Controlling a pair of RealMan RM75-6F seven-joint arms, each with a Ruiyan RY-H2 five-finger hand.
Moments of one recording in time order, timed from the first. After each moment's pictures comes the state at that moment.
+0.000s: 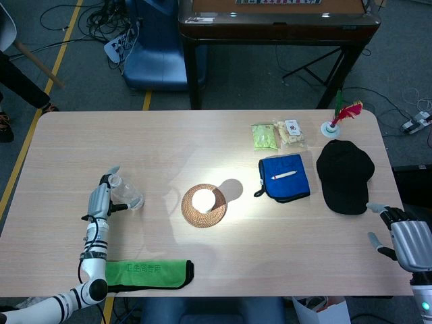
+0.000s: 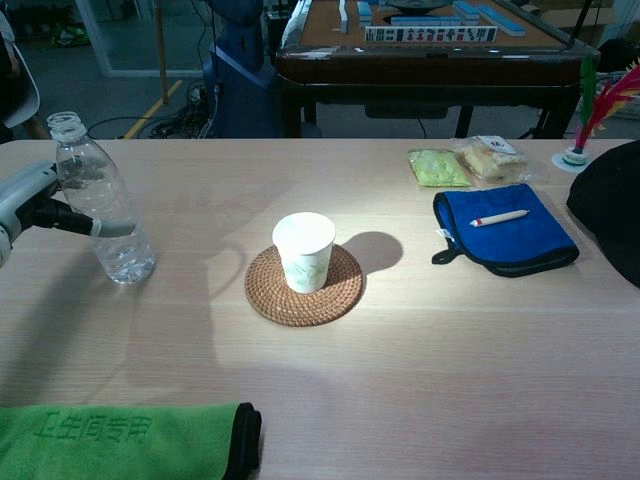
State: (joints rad) left arm -0.49 -1.76 -0.36 -1.22 0.98 1.13 -0.07; right arm 0.06 -1.06 0.03 -1.60 -1.56 1.50 0.01
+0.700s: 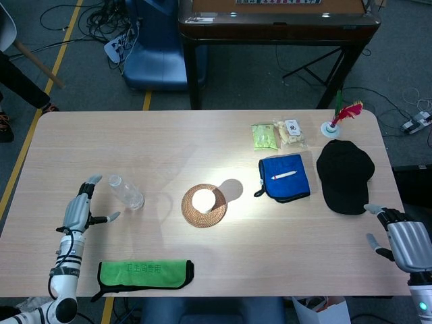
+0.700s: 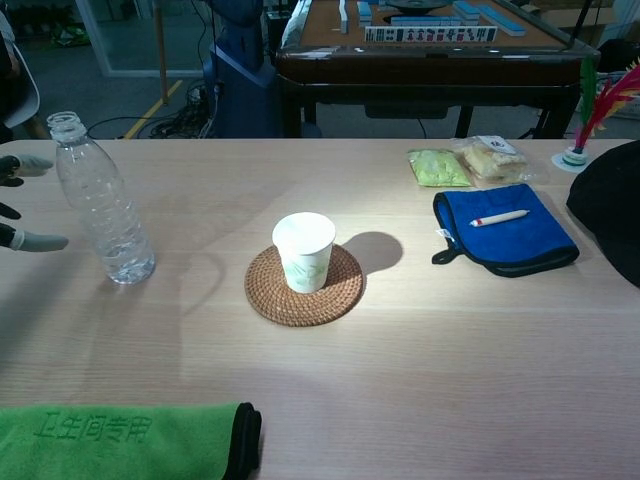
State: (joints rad) left arm -0.37 -1.50 -0.26 -1.48 1.04 1.16 -0.02; right arm 0.06 -1.07 0.03 -1.61 -1.56 1.48 -0.03
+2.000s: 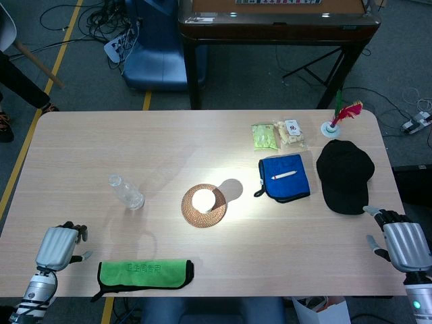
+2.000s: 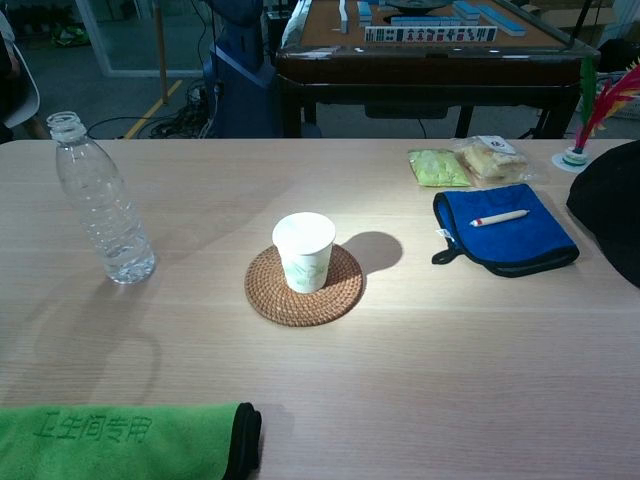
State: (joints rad) left arm -0.21 -1.35 0.02 -1.45 1.47 1.39 0.29; right arm 0.06 -1.08 0.02 -1.63 -1.52 1.45 -0.13
